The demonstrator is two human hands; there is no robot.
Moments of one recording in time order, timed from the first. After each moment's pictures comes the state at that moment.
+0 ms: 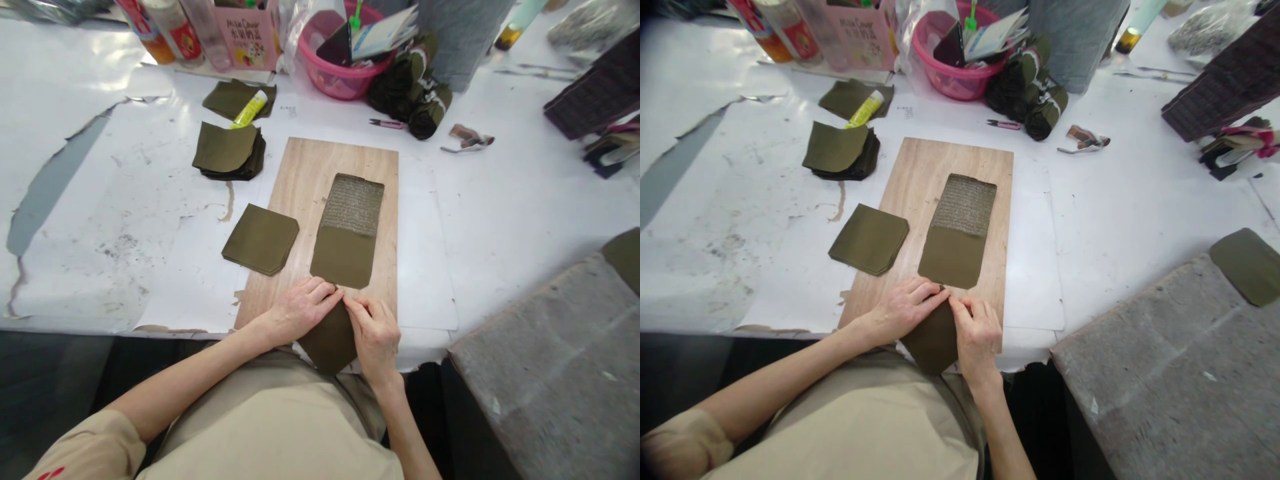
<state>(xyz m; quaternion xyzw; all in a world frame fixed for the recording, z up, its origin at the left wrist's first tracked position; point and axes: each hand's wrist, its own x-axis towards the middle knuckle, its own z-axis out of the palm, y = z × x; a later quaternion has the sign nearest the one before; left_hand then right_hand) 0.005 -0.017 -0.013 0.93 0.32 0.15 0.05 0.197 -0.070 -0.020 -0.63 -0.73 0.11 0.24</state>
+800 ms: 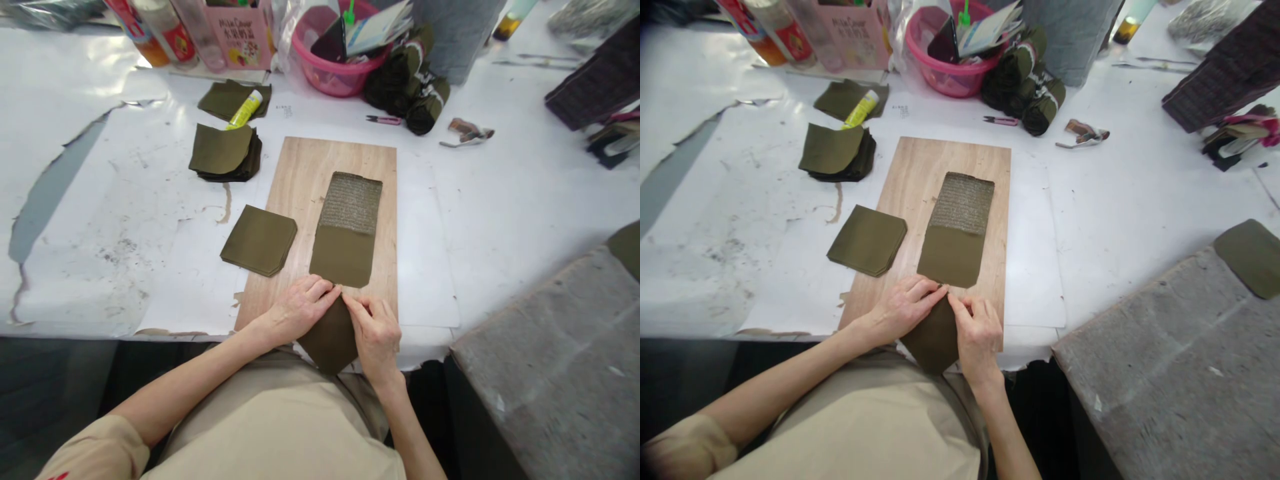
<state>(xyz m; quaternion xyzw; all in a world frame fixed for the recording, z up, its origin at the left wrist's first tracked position) 0.005 -0.015 -0.018 0.93 0.33 0.16 0.07 0.197 -0.069 -0.023 -0.62 -0.74 0.09 0.26</state>
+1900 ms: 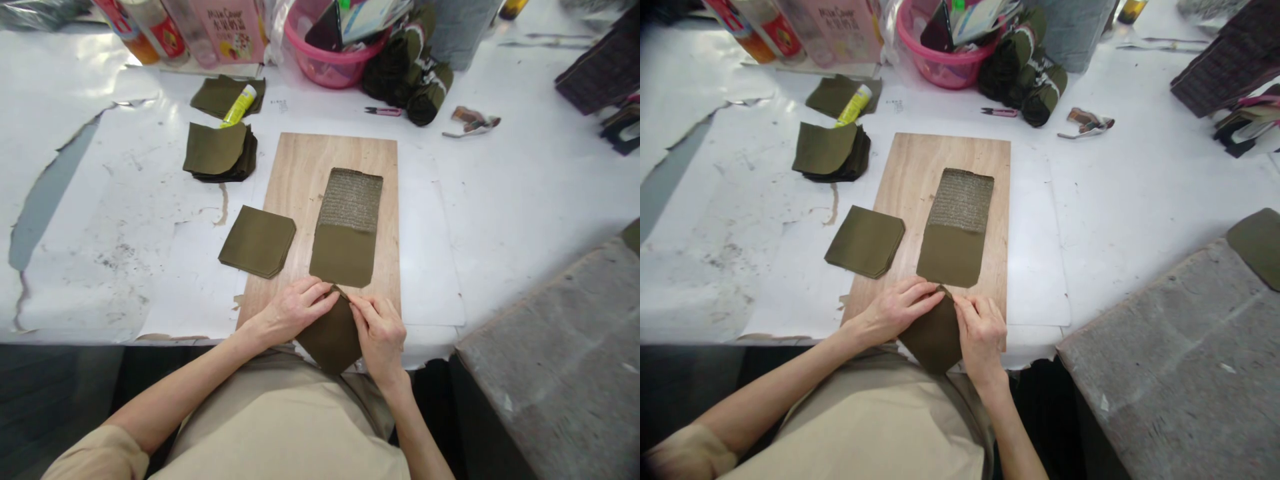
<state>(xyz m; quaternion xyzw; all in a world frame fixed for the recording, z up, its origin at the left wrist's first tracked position) -0.008 -0.009 -0.013 0.94 0.29 0.18 0.07 0.197 -0.067 -0.020 -0.63 -0.71 0.14 0.30</state>
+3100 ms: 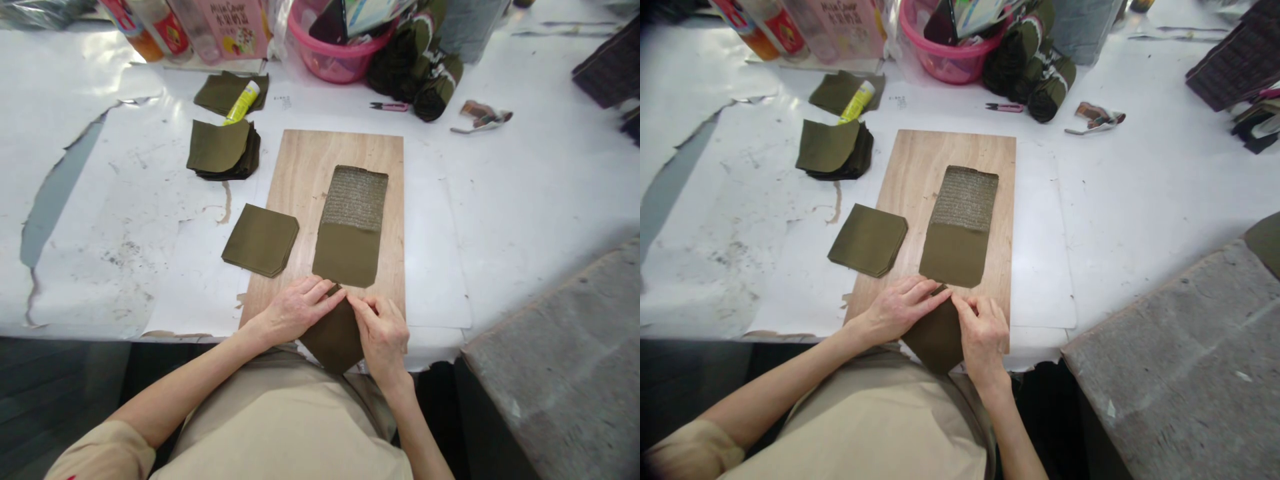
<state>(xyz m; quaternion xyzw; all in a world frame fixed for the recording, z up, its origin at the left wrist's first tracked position) -0.008 -0.012 -0.011 0.94 0.30 0.14 0.02 0.197 -0.067 -0.021 -0.63 -0.73 0.10 0.26</state>
